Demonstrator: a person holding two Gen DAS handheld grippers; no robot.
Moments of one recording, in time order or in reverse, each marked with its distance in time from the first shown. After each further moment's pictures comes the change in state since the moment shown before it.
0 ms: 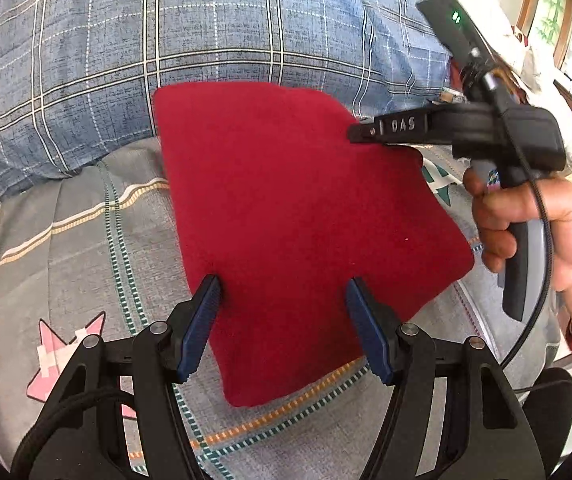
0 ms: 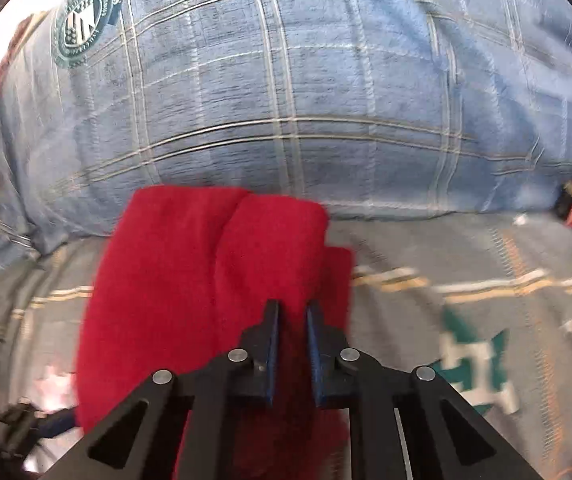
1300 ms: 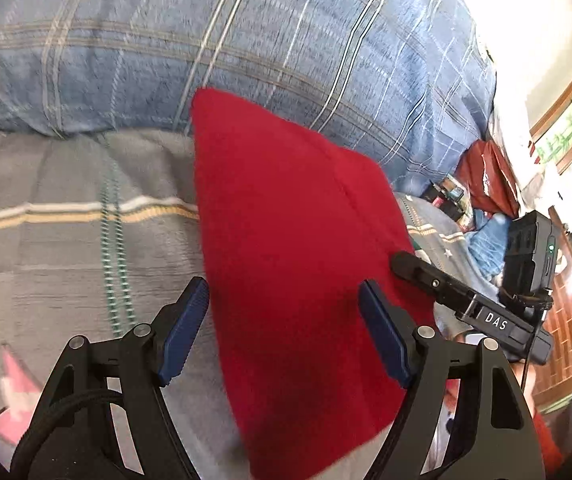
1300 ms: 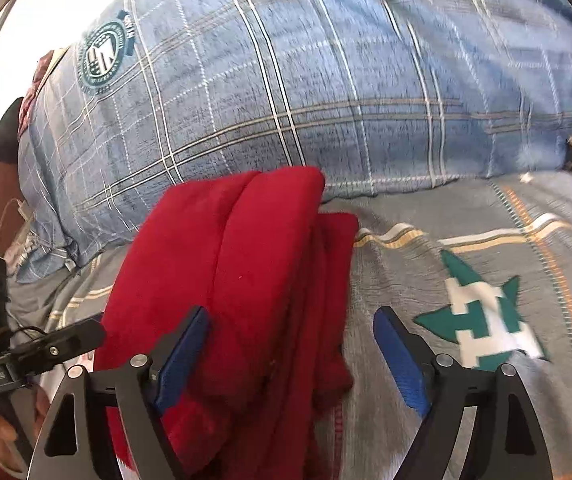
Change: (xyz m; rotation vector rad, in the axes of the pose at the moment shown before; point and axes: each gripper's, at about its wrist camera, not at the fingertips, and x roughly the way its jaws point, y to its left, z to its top) left arm 0.024 0.072 0.035 -0.336 -0.030 -0.224; right arm -0.015 -0.021 -0.036 0.087 -0.073 0.225
